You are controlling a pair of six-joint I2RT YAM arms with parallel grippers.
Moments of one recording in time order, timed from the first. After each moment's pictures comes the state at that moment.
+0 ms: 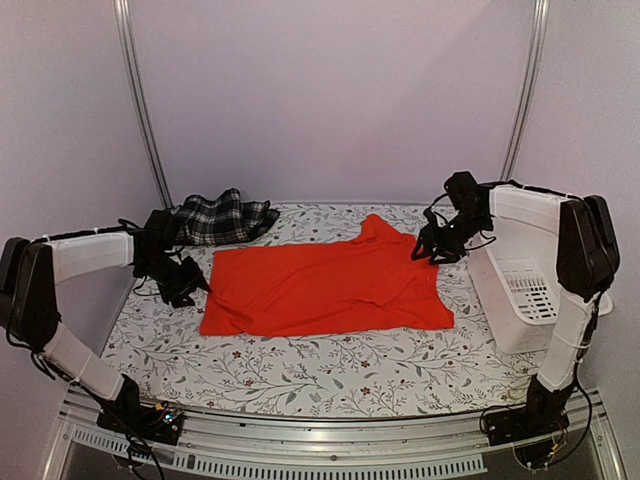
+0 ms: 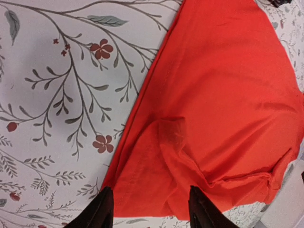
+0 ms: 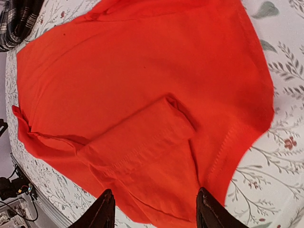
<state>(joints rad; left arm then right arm) -0.19 1.53 0.92 -0.60 0.20 -0.82 0.30 1.95 1.53 -0.77 -0.41 0.26</state>
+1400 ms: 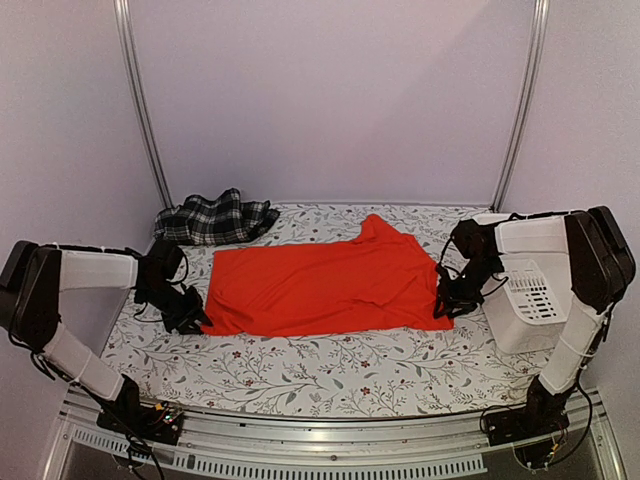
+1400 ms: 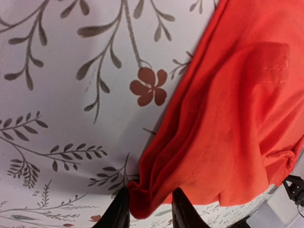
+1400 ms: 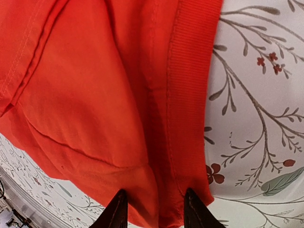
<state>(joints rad) -0.20 1.48 0.69 -0.53 0.32 -0.84 0.31 1.79 1.08 -0.78 -0.31 0.19</state>
